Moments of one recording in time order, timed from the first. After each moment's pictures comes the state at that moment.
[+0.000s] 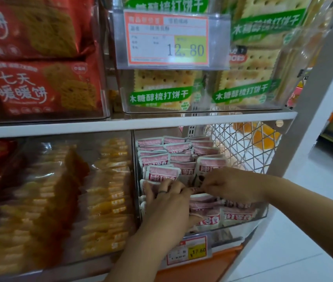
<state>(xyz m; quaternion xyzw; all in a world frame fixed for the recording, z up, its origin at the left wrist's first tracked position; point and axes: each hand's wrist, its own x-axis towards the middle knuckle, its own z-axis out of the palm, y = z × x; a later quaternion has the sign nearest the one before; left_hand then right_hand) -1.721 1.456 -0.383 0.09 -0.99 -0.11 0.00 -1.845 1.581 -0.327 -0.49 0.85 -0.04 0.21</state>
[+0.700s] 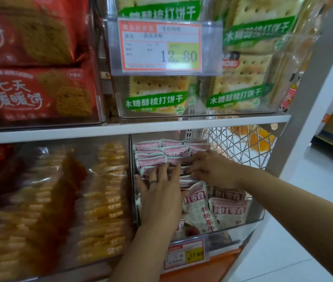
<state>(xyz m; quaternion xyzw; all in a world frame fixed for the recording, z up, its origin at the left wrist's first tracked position) -1.746 1.451 -0.384 0.20 -0.97 -0.11 0.12 -1.880 1.553 -0.341 -0.53 0.85 0.00 0.05</state>
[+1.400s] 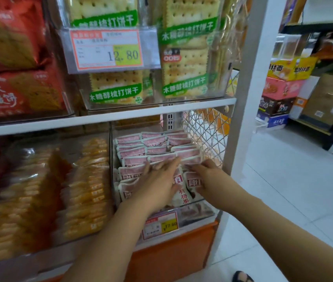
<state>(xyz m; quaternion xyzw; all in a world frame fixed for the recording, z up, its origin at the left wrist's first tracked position) -1.743 1.472 -0.373 0.02 -0.99 -0.13 0.05 -1.807 1.626 -0.366 -0.35 0.93 -0.14 0.02</state>
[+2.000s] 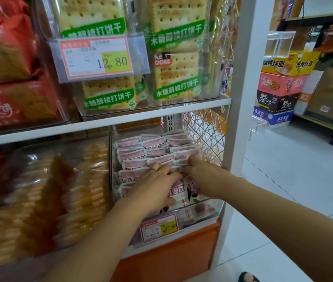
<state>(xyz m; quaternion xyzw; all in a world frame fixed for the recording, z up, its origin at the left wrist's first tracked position) -1.743 1.469 -0.367 -0.04 -1.00 0.00 0.03 -1.826 1.611 -0.353 -0.43 0.90 0.05 0.03</state>
